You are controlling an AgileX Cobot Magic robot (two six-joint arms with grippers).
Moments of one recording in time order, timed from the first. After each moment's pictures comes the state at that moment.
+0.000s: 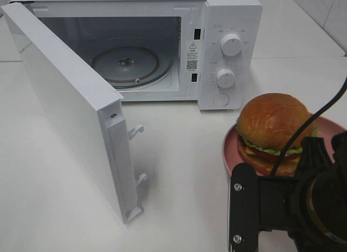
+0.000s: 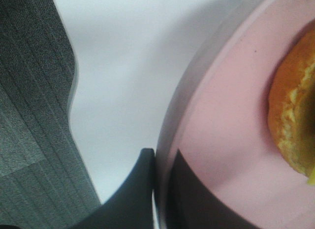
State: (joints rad) left arm 0.01 0.00 -0.52 -0.05 1.09 0.01; right arm 1.15 1.35 -0.58 -0.54 0.90 0.20
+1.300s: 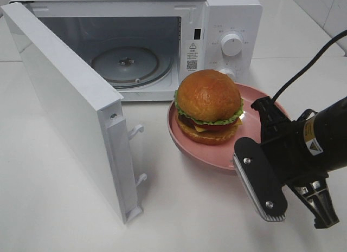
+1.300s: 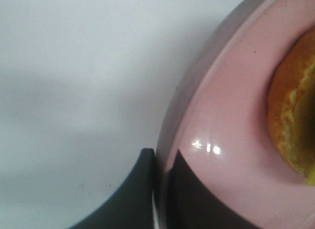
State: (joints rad) left arm 0.01 0.00 -0.52 -0.05 1.09 0.01; right arm 0.67 1.35 -0.57 -0.34 0.37 -0.92
